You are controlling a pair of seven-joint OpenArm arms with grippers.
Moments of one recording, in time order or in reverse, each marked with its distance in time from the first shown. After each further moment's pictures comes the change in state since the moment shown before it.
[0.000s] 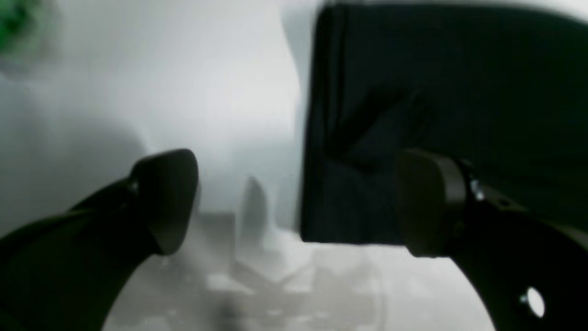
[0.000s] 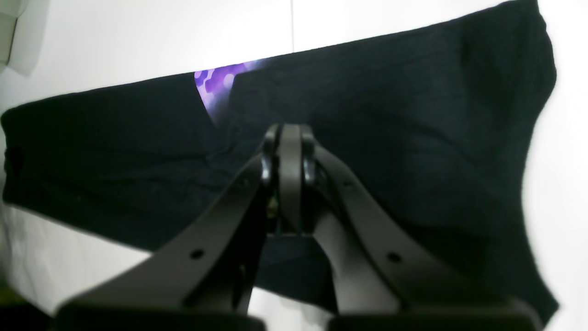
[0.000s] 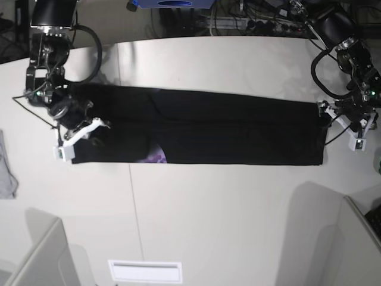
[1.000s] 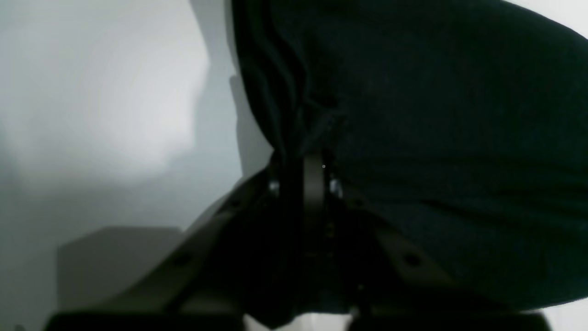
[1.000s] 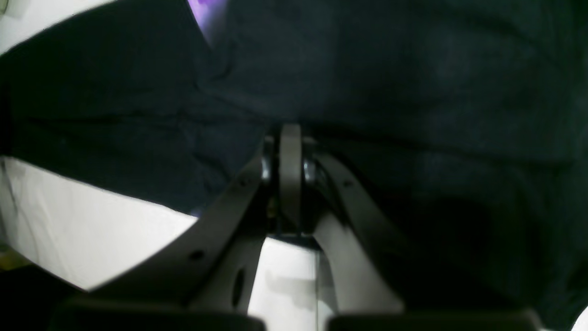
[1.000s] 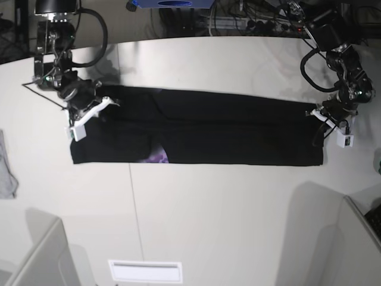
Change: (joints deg) left arm -1.0 0.8 2.4 -14.2 -3.3 2.6 -13.0; right arm -6.6 0.0 -1.8 0.2 -0.1 0.0 0.3
